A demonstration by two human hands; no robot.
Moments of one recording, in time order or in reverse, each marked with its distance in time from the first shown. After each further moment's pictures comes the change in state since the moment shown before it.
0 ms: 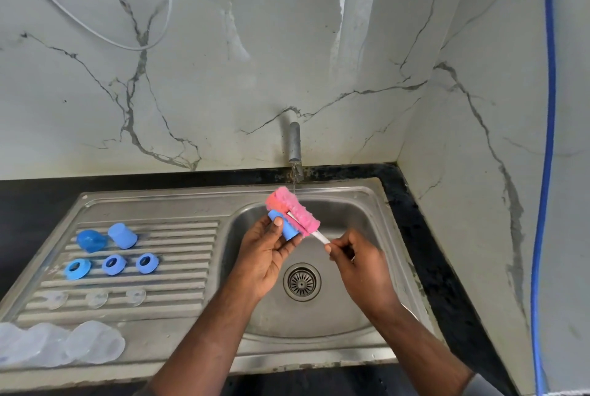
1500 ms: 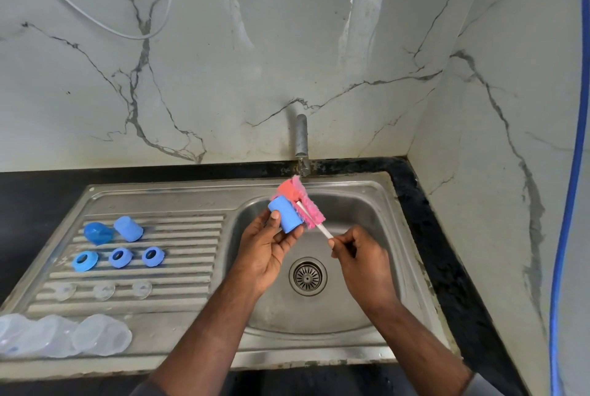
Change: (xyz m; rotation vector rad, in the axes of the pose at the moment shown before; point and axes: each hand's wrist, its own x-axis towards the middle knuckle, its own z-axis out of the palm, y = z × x) left_hand 0.006 0.005 -0.008 -0.074 0.031 0.023; right_hand 0.002 -0.010 0.009 0.020 -0.019 0.135
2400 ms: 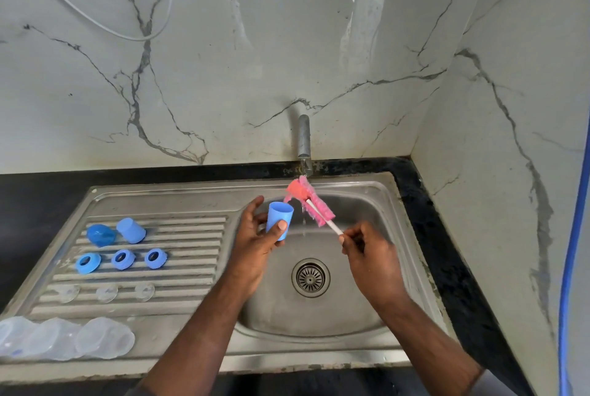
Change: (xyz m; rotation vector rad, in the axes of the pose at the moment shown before) left_hand 0.014 0.006 -0.030 0.493 -0.023 0.211; right_hand 0.014 0.010 -0.004 -0.077 0.009 -0.079
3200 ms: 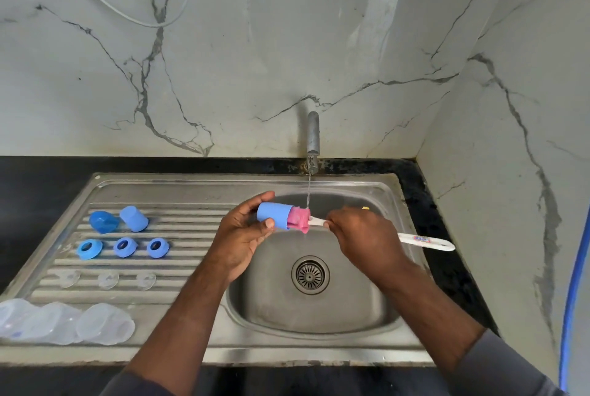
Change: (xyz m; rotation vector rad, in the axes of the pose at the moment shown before) left_hand 0.004 0.024 -0.034 -0.101 -0.158 -0.068; right_hand 0.036 -0.042 -0.010 -0.622 -0.194 -0.436
